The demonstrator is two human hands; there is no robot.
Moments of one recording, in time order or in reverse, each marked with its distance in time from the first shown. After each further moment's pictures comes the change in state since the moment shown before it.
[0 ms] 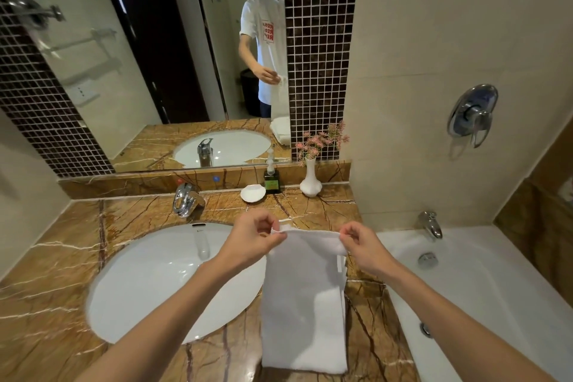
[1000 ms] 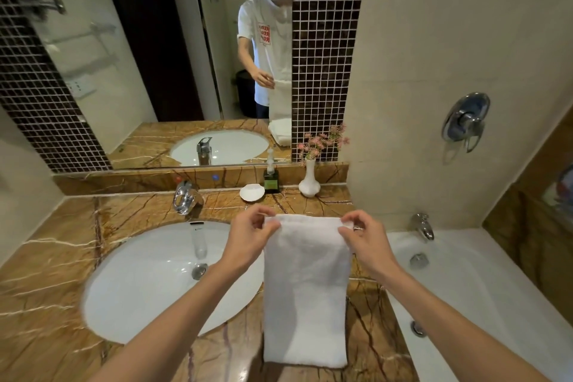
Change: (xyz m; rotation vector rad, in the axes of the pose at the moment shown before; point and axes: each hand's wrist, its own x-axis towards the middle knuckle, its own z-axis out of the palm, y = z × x) left_hand -0.003 -0.022 -0.003 -0.049 0.219 0.030; right_hand -0.024 -0.035 0.007 0.150 0.247 -0.114
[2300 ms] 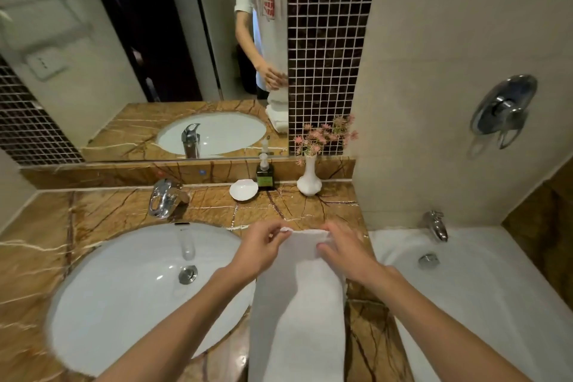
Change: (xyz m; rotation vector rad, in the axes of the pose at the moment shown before) left_hand 0.072 -0.055 0.059 0.187 -0.260 -0.041; right_hand 0.093 0.069 0.033 -0.622 -0.394 -0.040
